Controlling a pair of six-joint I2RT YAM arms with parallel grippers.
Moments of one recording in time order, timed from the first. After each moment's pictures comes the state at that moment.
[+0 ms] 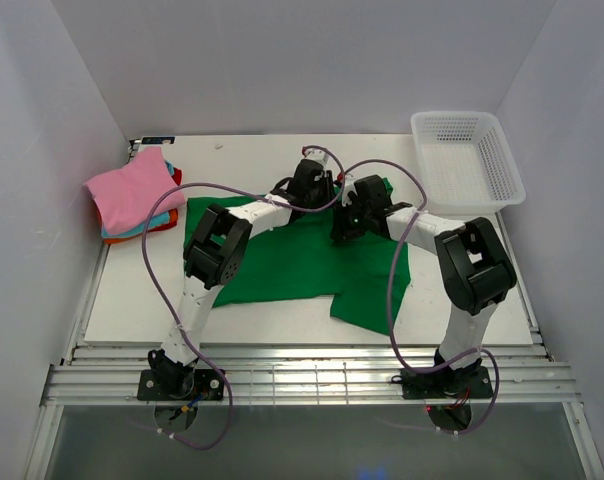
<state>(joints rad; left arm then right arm) -0.61 2.33 1.72 0.07 -0.02 -0.45 0.47 1.83 1.12 -0.10 -0.29 0.09</state>
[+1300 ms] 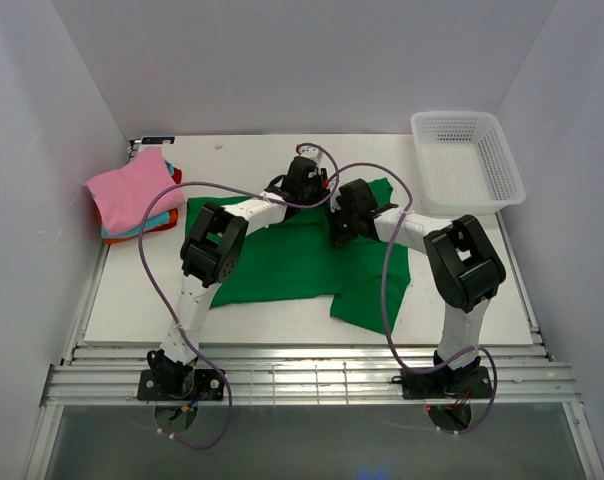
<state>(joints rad) -0.57 2.33 1.71 0.07 0.04 -0.46 0.55 1.89 1.18 -0.16 -0.18 0.03</state>
